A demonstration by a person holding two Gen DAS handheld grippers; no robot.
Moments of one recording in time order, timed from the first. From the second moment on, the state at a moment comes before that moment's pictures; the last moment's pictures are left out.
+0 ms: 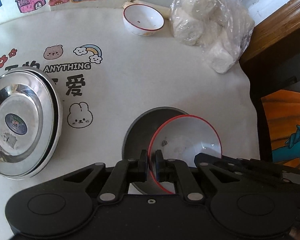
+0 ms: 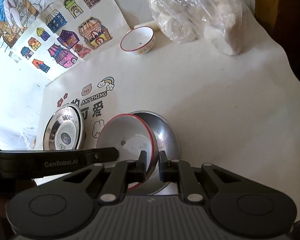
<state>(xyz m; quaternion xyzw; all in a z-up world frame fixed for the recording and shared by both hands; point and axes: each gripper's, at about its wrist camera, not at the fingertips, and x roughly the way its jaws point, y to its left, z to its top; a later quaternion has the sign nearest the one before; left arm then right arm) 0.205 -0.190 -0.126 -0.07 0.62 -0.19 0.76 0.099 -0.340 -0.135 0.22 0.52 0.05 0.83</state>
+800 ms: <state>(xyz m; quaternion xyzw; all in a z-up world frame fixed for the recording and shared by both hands) 0.213 -0.202 -0.145 -0.05 0.64 -0.18 0.74 0.116 -0.340 -0.154 0.19 0.55 0.07 0.81</state>
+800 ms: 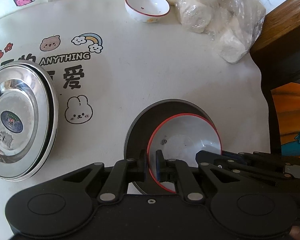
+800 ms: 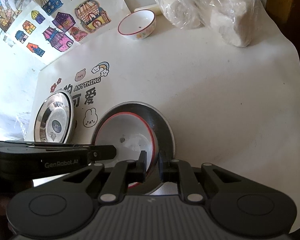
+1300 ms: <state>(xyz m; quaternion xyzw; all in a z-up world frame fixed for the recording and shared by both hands) 0.220 -0.201 -0.152 -0.05 0.65 -0.16 0.74 0.125 -0.336 -0.159 0.17 0.57 0.09 0.80</state>
